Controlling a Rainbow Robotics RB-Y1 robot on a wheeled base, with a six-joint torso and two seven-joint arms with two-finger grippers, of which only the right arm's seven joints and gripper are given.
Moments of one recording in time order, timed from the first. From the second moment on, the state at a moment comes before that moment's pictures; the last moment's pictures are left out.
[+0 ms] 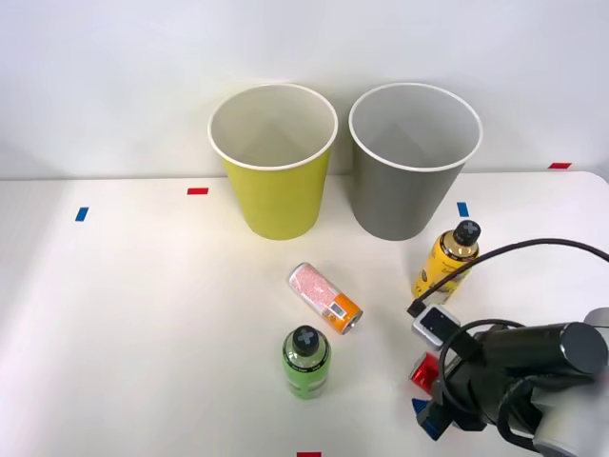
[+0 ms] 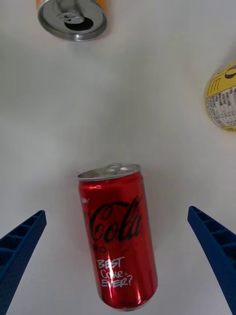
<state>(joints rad) -0.08 -0.83 0.57 -2.43 -0.45 1.49 1.39</state>
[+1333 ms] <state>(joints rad) -0.13 -0.66 0.61 -2.25 -0.32 1.56 1.46</state>
